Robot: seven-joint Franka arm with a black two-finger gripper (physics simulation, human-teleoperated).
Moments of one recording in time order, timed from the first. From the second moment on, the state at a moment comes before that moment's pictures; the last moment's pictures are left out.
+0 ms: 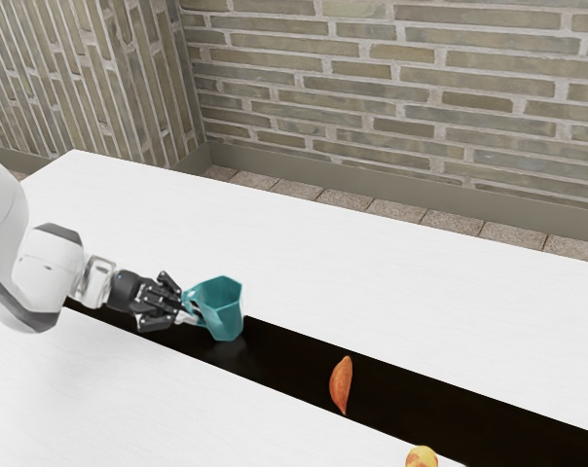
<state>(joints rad) -0.07 0.40 0.50 -2.20 -1.42 1.85 2.68</state>
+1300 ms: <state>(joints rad) 0.00 -0.02 0.45 -2.15 -0.97 1.97 2.62</state>
